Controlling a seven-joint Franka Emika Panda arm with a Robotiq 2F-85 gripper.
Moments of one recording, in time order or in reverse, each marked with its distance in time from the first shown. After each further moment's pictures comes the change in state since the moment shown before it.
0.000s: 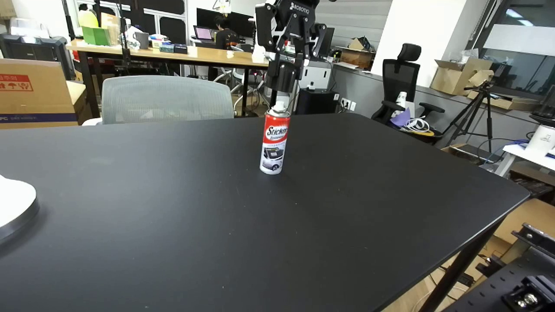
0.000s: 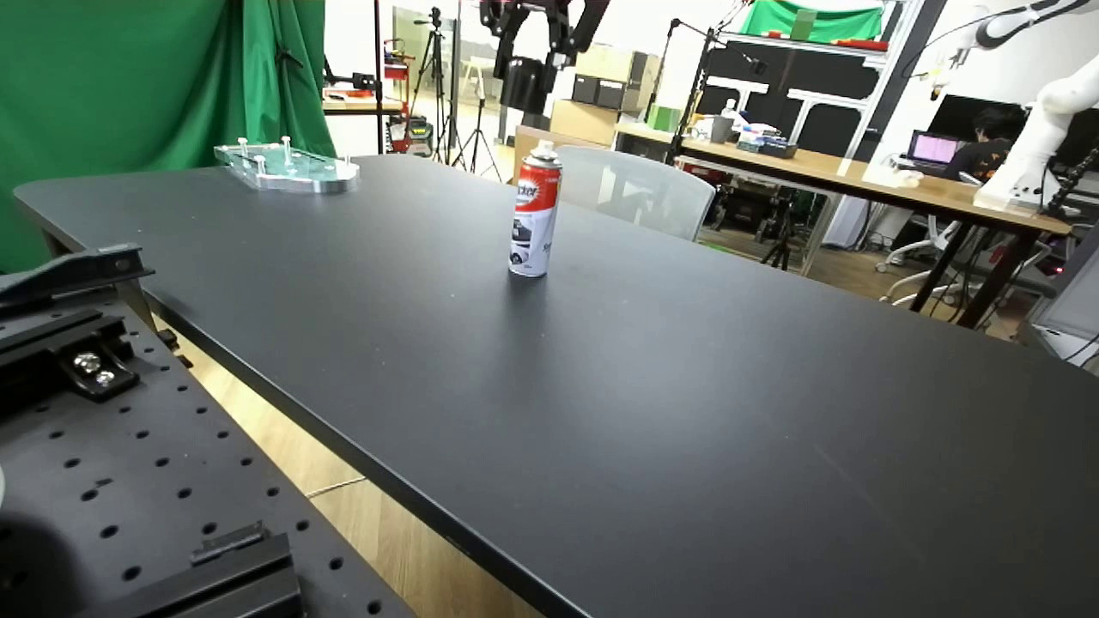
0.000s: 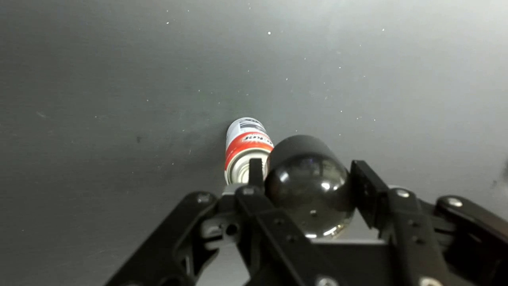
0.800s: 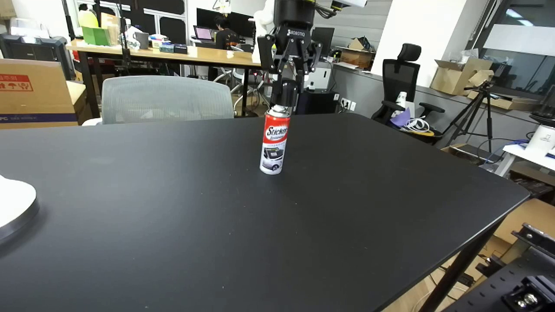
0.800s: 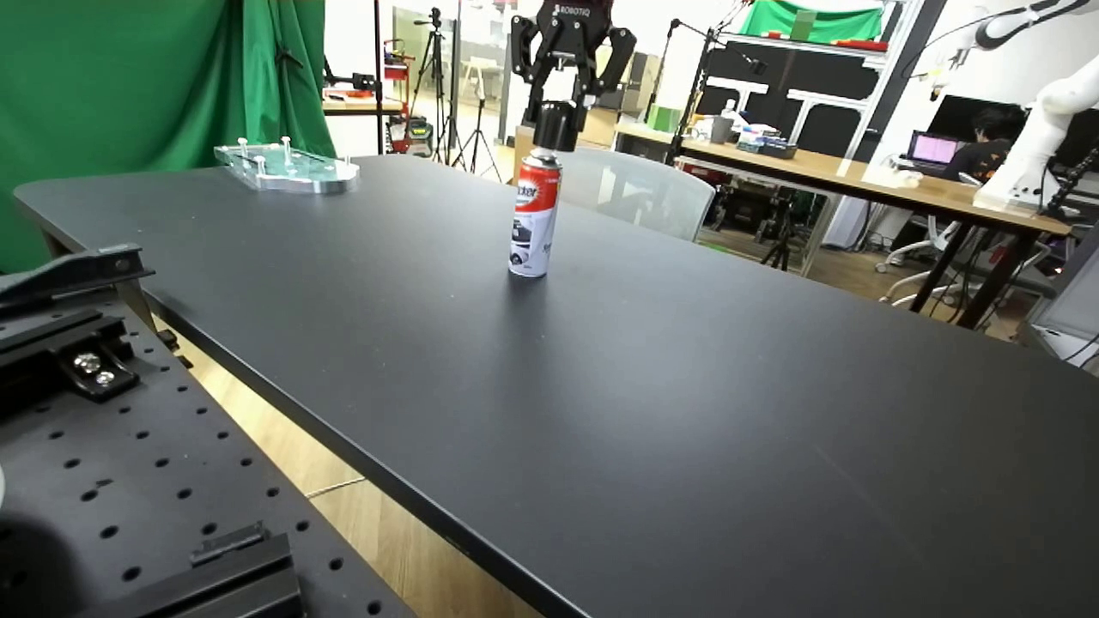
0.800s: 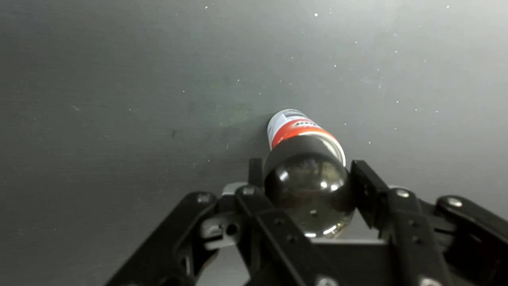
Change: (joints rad) arm 0.000 0.147 -0.023 0.106 -0.116 0.007 0.073
